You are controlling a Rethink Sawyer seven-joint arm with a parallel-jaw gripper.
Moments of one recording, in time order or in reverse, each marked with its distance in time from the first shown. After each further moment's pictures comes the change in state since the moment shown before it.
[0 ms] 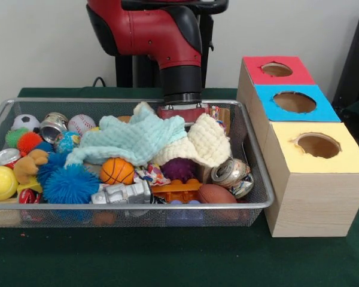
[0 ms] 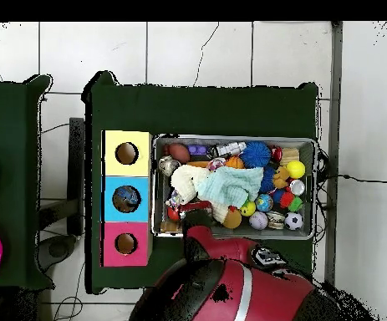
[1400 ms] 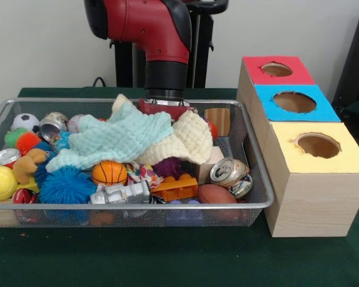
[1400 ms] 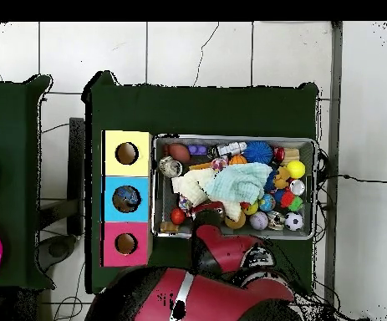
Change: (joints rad) arm 0.149 -0.019 -0.195 -0.072 -0.002 0.111 0.000
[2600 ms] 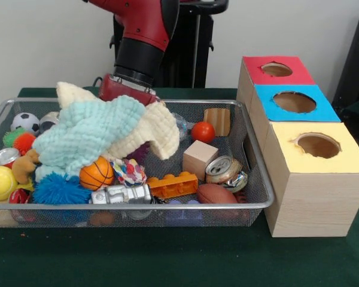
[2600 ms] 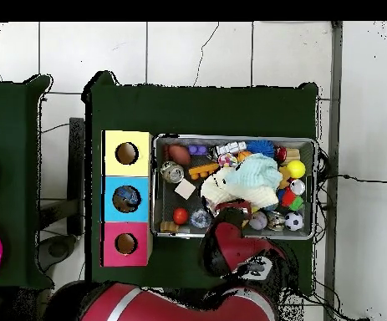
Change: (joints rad) arm 0.124 -0.009 -0.250 -0.044 0.122 0.081 0.000
